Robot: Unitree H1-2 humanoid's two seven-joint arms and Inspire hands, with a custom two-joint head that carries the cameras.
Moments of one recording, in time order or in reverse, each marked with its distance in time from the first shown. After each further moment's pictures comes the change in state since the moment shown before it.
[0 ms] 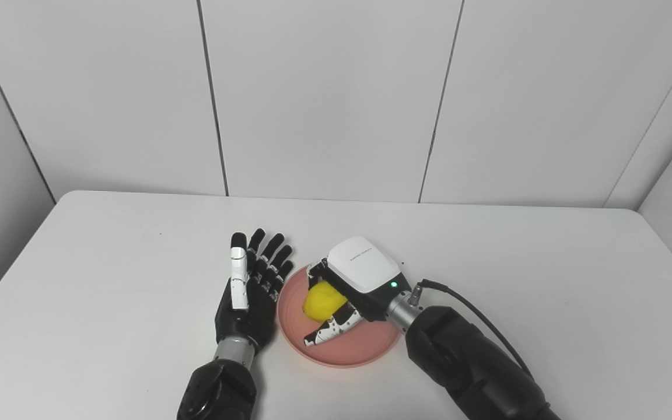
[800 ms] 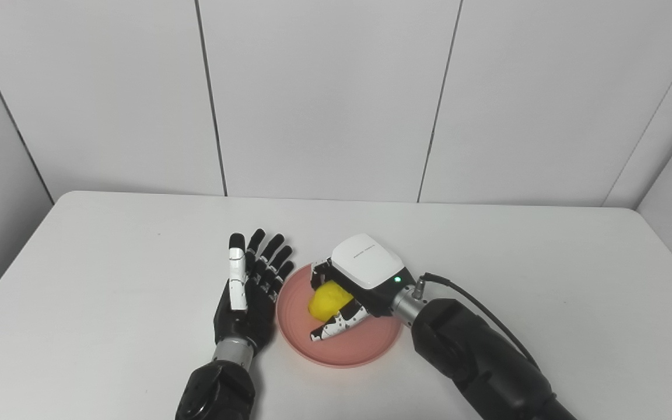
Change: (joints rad) left arm 0.006 0.000 -0.003 -0.013 0.000 0.009 0.001; right arm -0.011 -0.028 -0.007 -0.035 -0.014 -0.001 0.080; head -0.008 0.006
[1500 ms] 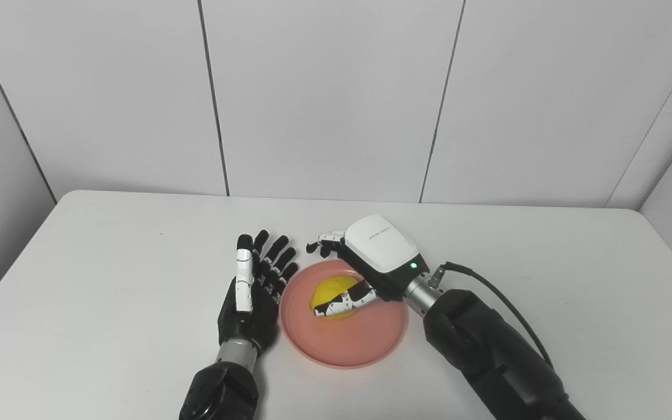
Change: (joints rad) left arm 0.004 0.002 -0.034 0.000 0.063 -0.028 -0.001; right arm 0.019 0.002 -0.103 -0.028 0.076 -0.079 -0.135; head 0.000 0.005
